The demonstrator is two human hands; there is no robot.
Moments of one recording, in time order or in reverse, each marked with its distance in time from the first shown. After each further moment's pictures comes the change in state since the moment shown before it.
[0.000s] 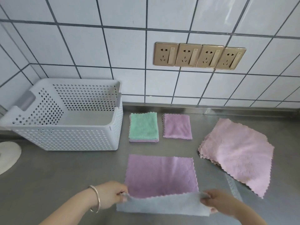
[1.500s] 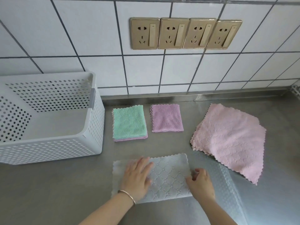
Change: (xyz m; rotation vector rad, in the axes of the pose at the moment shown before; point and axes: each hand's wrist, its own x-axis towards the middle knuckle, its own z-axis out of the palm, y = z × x) left_hand 0.118 0.048 0.034 0.280 0.545 0.096; right_hand 0.065 -0.014 0.033 0.115 0.673 0.239
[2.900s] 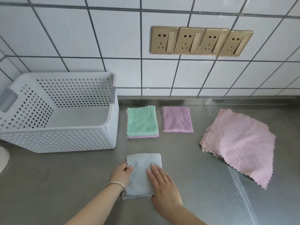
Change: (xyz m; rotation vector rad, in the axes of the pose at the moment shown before) left_hand -0.034 -0.056 -0.020 -0.828 0.017 -0.788; right_hand -0.071 -0.045 0.098 -0.520 0.081 -0.997
